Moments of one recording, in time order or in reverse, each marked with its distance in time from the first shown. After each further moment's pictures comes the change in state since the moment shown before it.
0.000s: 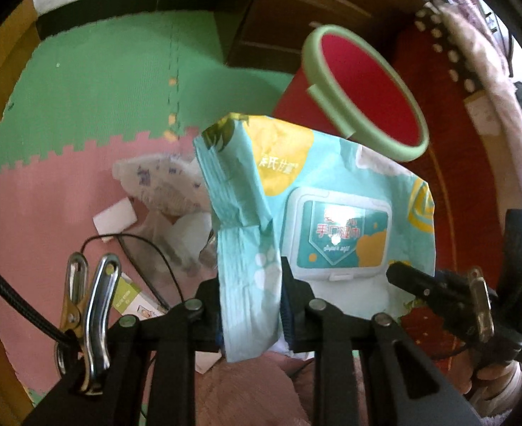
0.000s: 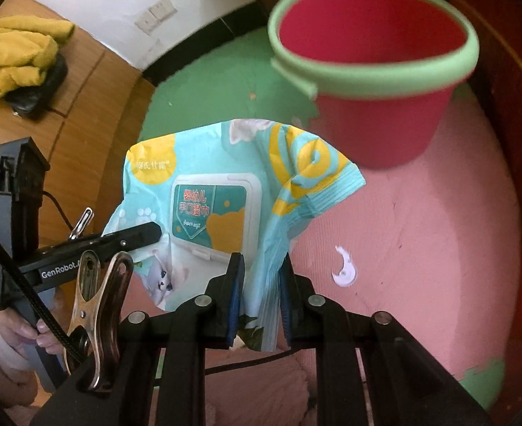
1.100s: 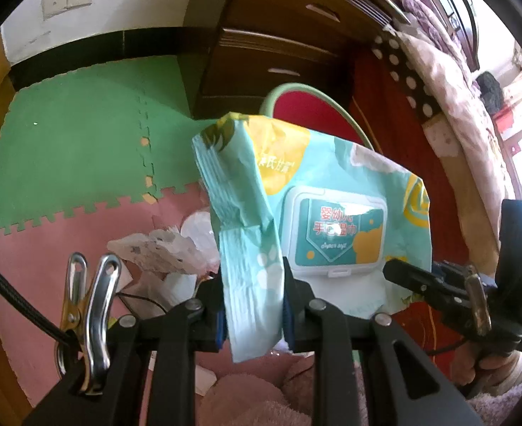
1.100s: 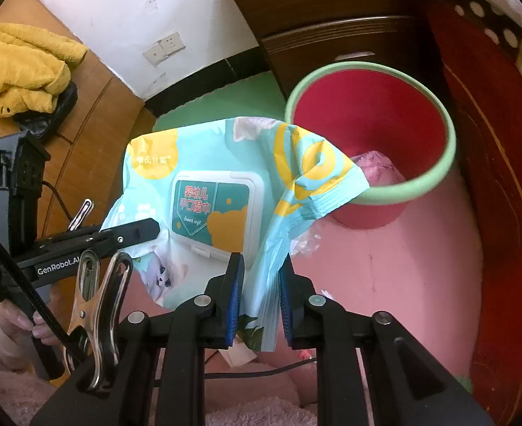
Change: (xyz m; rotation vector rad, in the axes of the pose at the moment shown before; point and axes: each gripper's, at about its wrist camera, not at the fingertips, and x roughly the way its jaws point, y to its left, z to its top) left arm -0.052 -0.009 0.062 0.094 -0.079 -0.083; right arm -0.074 0.027 0.021 -0.036 -0.101 -0.079
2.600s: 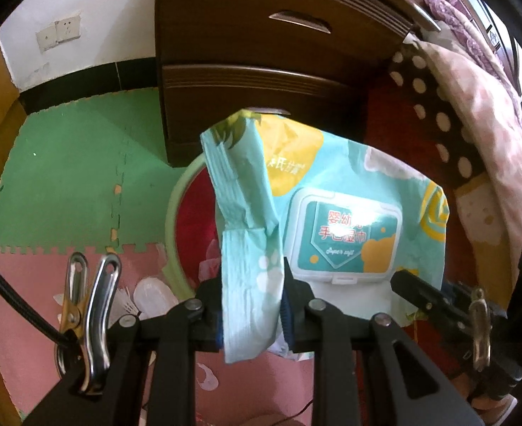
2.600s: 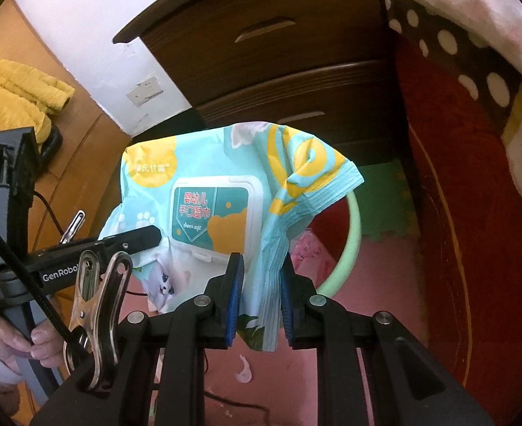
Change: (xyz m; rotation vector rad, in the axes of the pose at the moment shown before) left arm 0.106 -0.153 0.112 -0.086 -0.102 0.196; right arm -0.015 -0.167 0.114 -0.065 -0.112 0.032
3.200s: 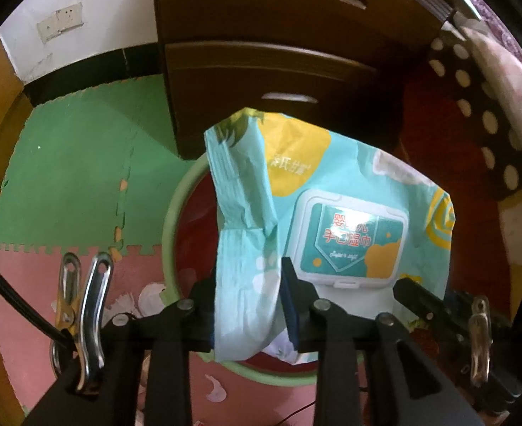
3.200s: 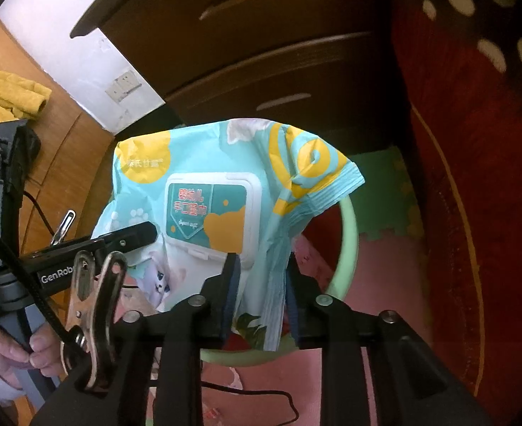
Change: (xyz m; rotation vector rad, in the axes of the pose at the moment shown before) left arm 0.055 0.007 0.015 -0.027 0.056 0.079; right arm 0.055 -0.023 0.014 0.048 0.046 -0.017
